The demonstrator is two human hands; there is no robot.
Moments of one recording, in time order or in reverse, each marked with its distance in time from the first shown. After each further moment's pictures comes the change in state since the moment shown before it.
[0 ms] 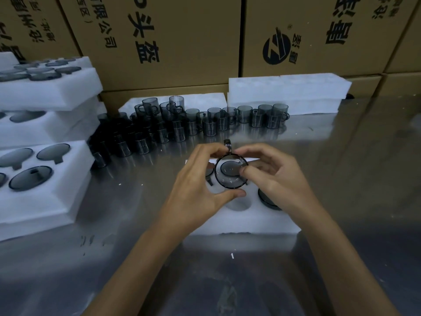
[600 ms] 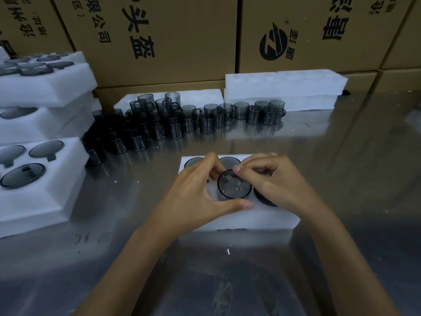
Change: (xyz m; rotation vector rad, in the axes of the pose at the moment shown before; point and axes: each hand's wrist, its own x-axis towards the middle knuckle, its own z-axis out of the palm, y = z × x) left_hand -0.005 -0.007 0.001 0.125 -0.191 -0.128; right_hand 0.000 0.012 -0.011 -0.333 -0.059 0.026
